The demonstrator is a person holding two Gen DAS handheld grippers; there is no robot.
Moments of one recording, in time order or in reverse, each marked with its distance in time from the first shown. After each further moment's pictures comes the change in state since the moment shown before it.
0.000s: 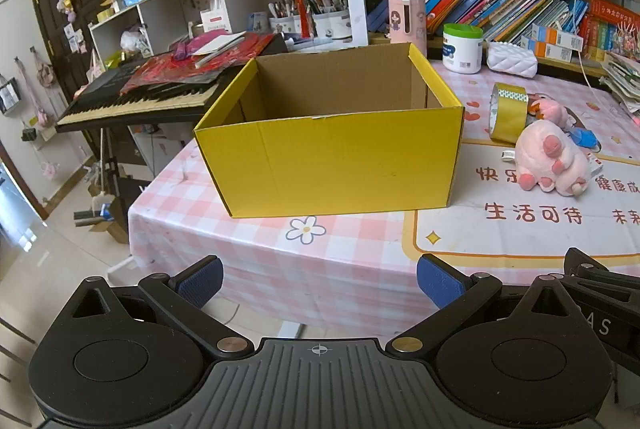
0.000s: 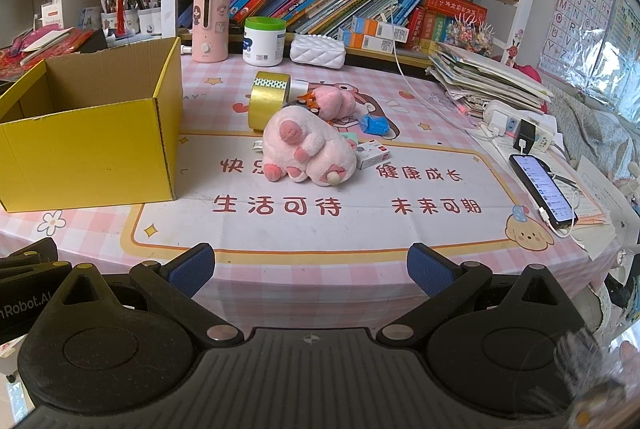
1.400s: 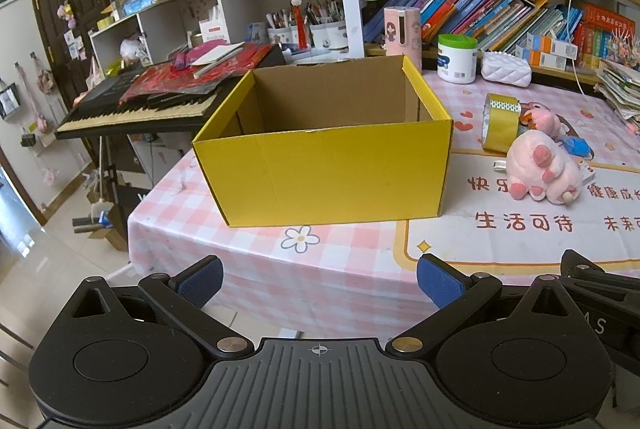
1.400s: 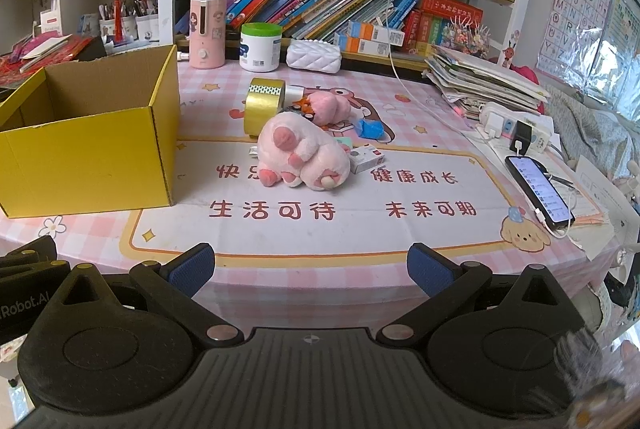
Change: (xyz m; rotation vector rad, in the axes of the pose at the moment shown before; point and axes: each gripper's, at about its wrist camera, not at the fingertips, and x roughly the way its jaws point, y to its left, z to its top) left arm -0.009 -0.003 -0.001 0.003 -0.030 -0.008; right arm -0.004 -0.006 0.000 0.010 -0.018 0.001
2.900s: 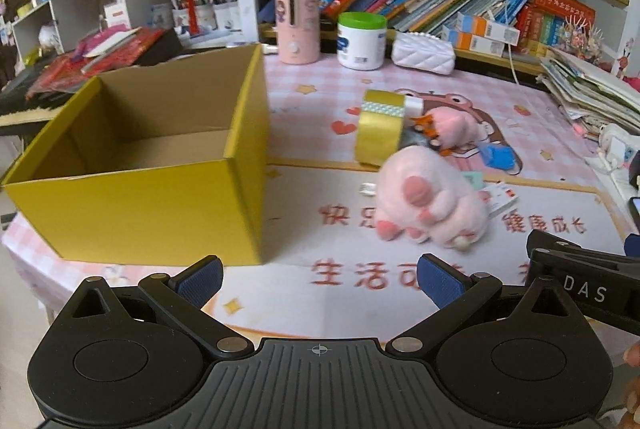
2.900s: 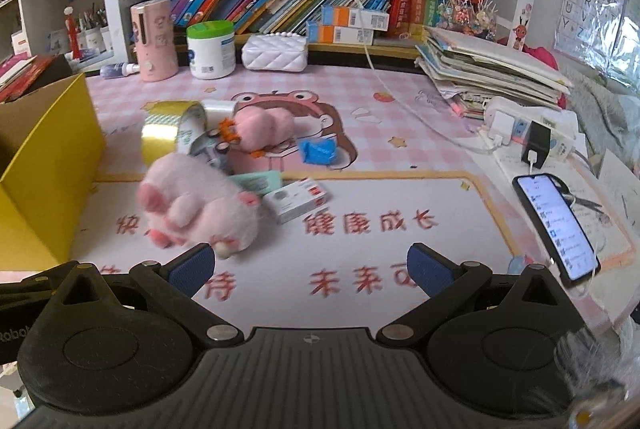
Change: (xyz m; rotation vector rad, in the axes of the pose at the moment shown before) left arm 0.061 -0.136 0.057 0.001 0.094 -0.190; right arm 0.114 -0.123 0.060 0.040 0.049 0.081
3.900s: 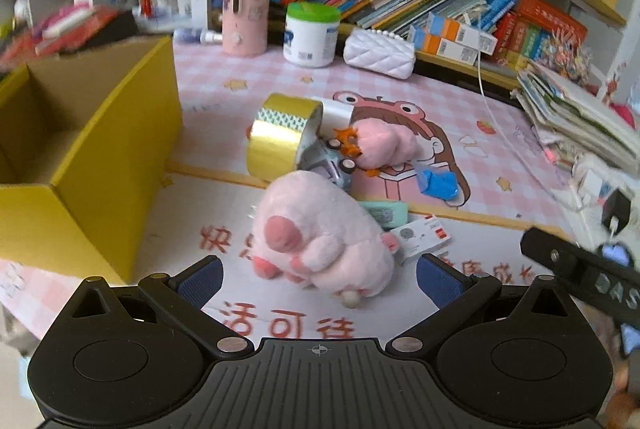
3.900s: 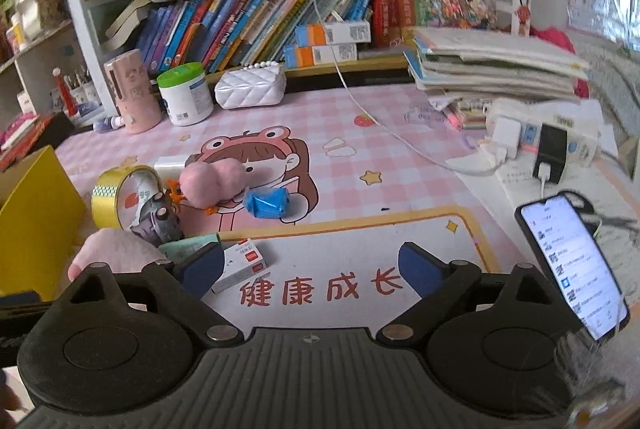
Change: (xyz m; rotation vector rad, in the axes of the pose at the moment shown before) left arm 0.043 -0.066 0.029 -0.113 0.033 -0.099; right arm 0.049 -0.100 0.034 0.121 -0.043 0.156
